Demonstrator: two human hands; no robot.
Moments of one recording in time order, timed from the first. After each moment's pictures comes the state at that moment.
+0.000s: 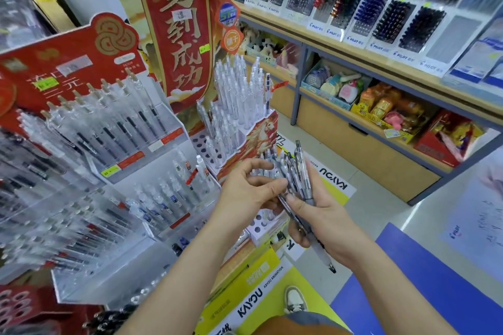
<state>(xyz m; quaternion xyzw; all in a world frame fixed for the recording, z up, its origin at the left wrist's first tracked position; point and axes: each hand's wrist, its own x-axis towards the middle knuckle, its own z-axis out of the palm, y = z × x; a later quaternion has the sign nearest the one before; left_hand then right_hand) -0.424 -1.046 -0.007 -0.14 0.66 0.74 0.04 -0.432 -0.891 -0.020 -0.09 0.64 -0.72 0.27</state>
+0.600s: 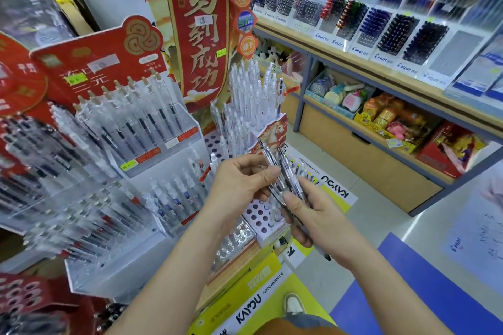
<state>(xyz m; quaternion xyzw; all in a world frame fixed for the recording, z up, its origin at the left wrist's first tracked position) -0.421 -1.070 0.007 -0.14 0.64 0.75 0.00 -0.423 -0.909 -0.012 -0.12 0.71 -0.65 0.26</state>
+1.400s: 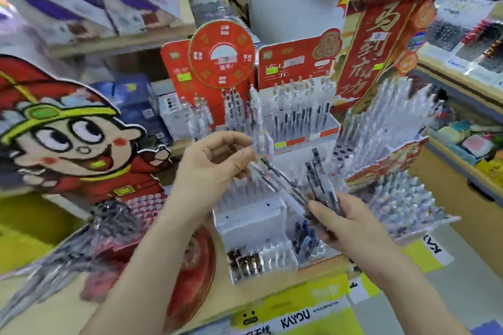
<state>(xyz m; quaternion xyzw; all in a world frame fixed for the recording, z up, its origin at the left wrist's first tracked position) -0.255 -1.229 0.087 -0.20 0.72 0.62 -0.26 -0.351 -1.033 0.028 -0.22 0.70 -0.60 0.33</state>
